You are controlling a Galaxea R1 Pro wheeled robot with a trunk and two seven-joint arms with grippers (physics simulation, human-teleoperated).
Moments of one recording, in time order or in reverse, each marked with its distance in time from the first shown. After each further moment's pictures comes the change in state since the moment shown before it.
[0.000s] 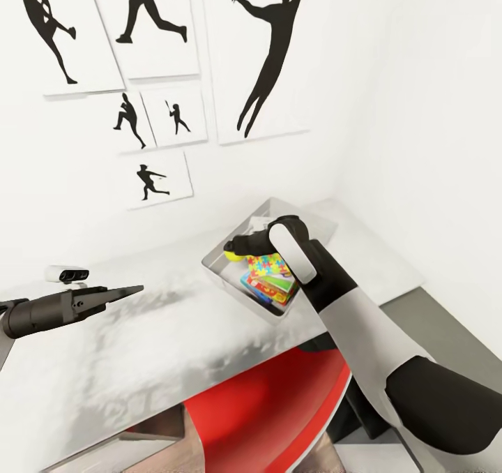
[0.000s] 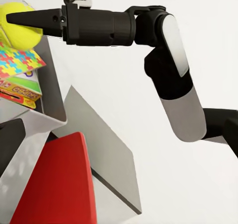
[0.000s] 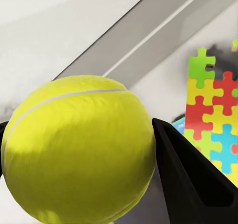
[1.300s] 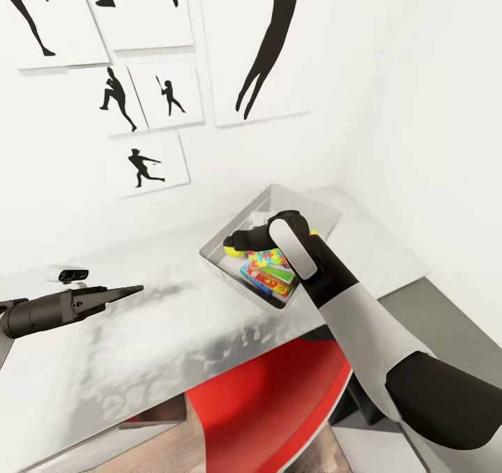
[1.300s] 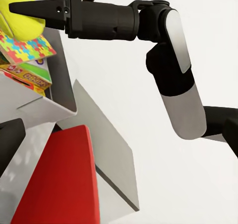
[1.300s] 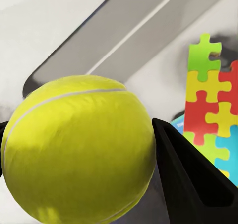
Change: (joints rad) left arm 0.000 0.002 0.000 0.000 0.001 0.001 -0.002; right arm -0.021 0.000 0.000 -0.002 -0.003 0.000 0.001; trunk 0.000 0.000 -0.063
